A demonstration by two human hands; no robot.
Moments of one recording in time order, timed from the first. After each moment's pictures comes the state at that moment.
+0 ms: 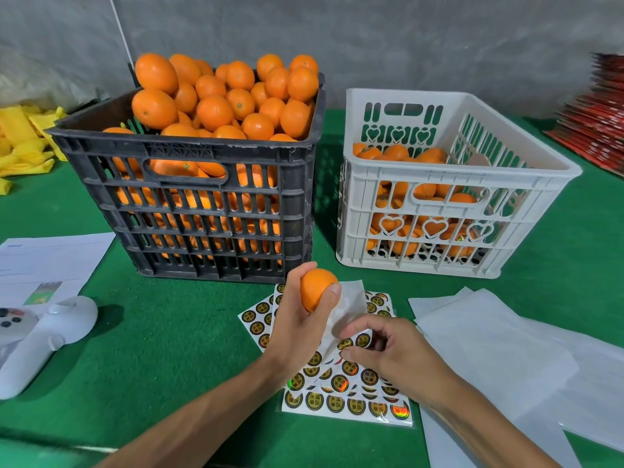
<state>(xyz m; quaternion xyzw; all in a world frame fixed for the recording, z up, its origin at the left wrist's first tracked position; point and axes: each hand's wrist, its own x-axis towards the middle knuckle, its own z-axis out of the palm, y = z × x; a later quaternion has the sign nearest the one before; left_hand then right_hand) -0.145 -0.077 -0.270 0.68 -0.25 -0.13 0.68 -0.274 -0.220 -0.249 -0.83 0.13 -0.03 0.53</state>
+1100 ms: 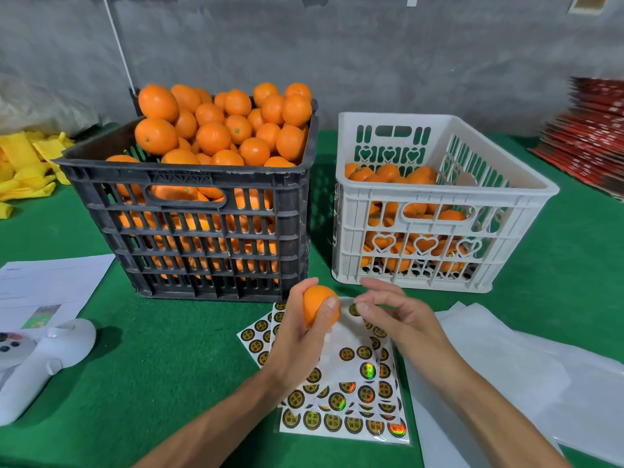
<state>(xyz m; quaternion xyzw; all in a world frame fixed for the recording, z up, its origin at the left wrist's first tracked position) -0.146 -0.077 -0.260 0.67 -0.29 -0.18 0.66 -0.260 -0.229 -0.203 -0.71 0.14 -0.17 0.66</state>
